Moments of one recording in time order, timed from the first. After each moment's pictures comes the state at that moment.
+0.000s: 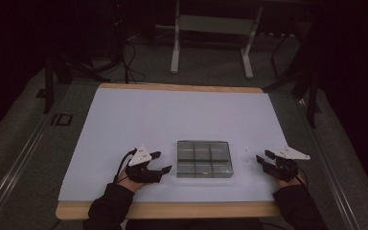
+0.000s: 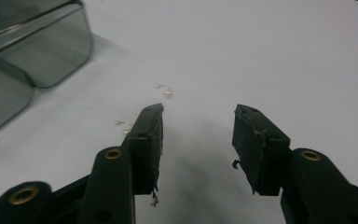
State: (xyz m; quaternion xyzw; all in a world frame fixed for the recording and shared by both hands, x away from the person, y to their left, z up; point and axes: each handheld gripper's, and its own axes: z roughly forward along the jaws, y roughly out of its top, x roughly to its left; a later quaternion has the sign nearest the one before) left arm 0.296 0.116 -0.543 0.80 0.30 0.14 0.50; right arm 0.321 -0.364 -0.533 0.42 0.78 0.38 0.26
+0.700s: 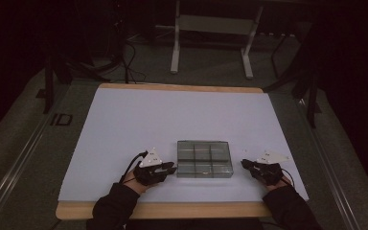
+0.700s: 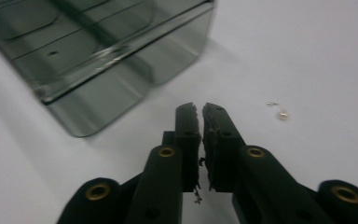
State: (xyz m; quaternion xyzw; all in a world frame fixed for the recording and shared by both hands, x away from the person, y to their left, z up) left arm 0.294 0.094 -0.543 0.83 0.27 0.10 0.48; right arm 0.311 -0.318 -0.535 0.32 0.84 0.39 0.20
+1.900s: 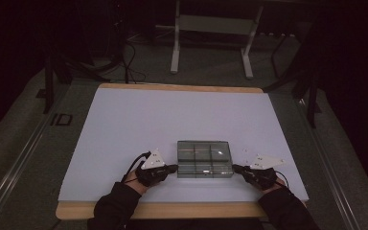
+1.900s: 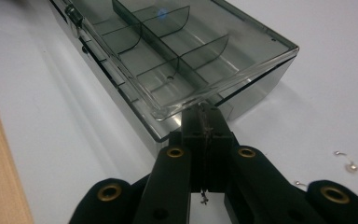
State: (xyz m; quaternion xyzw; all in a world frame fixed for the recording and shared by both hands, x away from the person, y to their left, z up) left arm 0.292 0.089 -0.536 0.84 0.24 0.11 0.48; right arm 0.295 -0.293 -0.521 0.25 0.86 0.42 0.17
